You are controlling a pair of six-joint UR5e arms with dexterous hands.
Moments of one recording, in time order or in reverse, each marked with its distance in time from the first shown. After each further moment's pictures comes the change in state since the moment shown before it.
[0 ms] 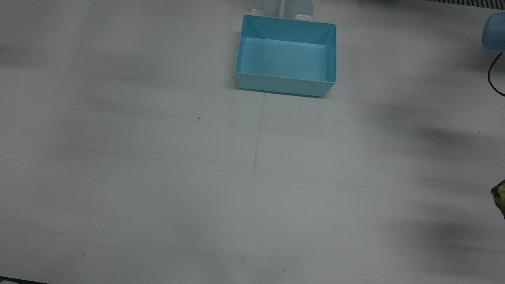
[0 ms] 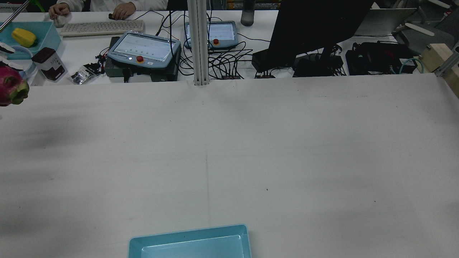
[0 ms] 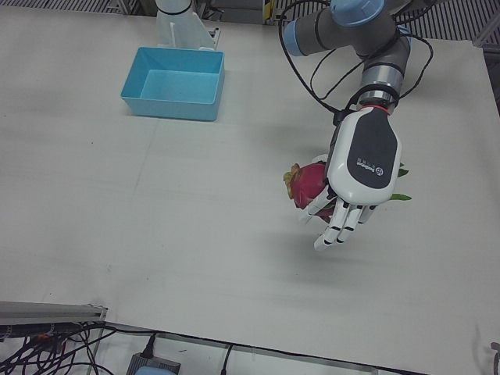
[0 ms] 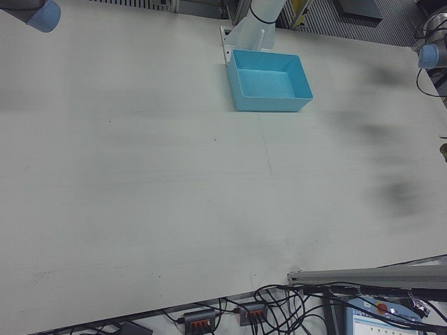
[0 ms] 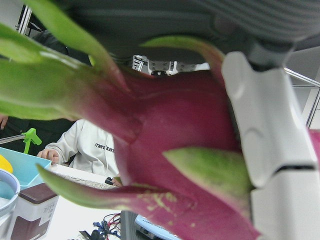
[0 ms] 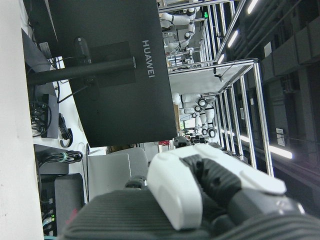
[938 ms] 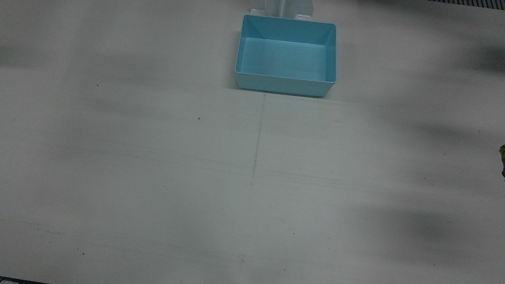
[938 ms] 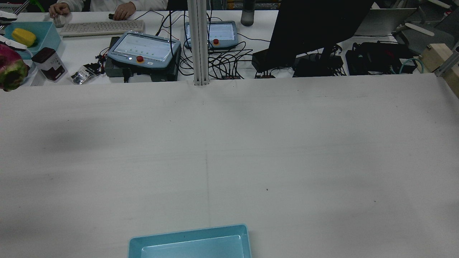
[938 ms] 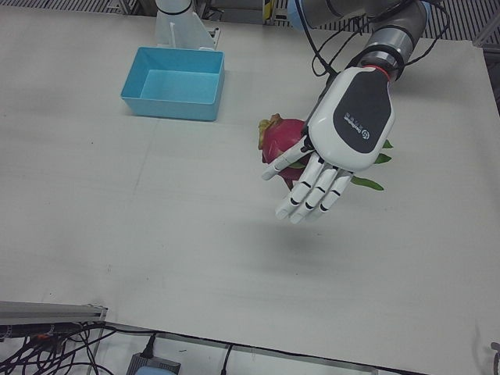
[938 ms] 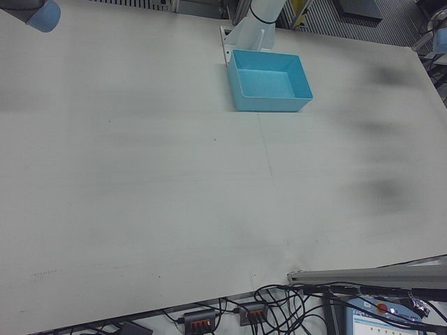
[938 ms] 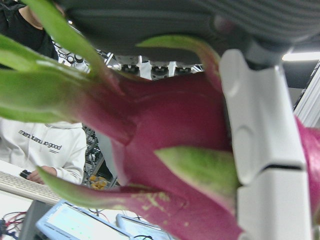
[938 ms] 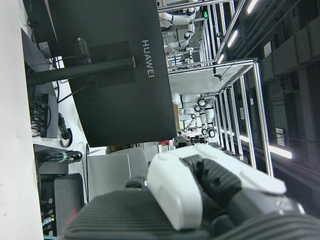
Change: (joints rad) left arm -0.083 -0.003 -0.120 -0.075 0.186 -0.178; right arm 0.001 0.000 0.000 0.000 0.000 0.000
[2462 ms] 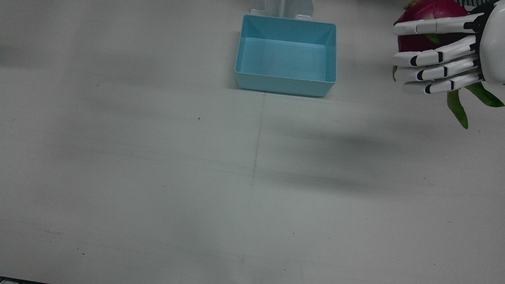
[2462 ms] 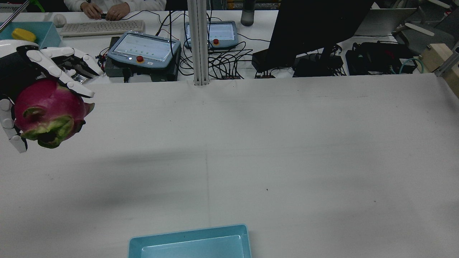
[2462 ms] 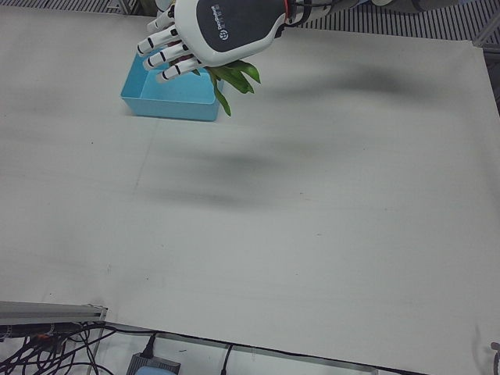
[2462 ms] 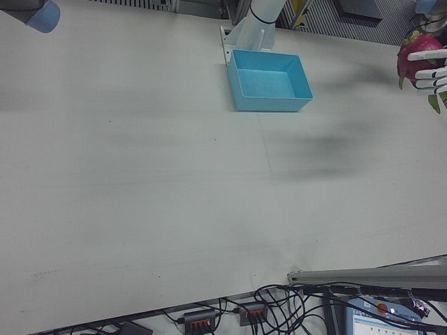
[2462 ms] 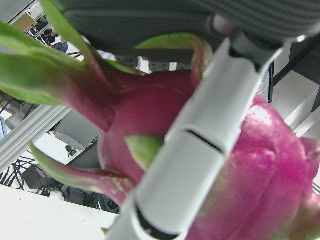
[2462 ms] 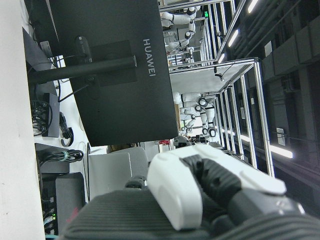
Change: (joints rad) left arm 0.187 -0.021 -0.306 -0.037 0.215 -0.247; right arm -0.001 0.000 -0.006 0.003 0.000 0.000
